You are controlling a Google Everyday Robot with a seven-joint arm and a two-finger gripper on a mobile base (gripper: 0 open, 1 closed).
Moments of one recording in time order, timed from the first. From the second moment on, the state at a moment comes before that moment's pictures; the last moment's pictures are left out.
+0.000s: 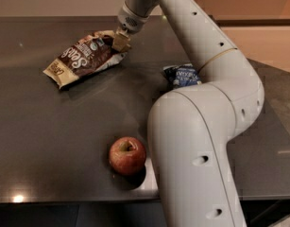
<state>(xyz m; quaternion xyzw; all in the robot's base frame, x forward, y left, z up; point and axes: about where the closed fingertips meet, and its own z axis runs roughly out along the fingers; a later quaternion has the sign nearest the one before) 0.754 0.079 0.887 -0.64 0.72 0.13 0.24</state>
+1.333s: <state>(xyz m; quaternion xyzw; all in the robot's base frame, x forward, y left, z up) 0.558 0.078 0.926 -0.67 0.67 0.16 0.26</state>
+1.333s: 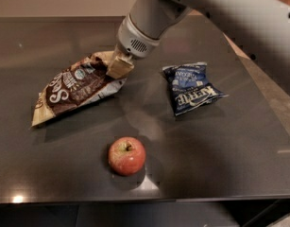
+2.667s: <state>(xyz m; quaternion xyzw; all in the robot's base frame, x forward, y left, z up) 0.474 0.026 0.889 -0.65 0.71 0.16 0.21</state>
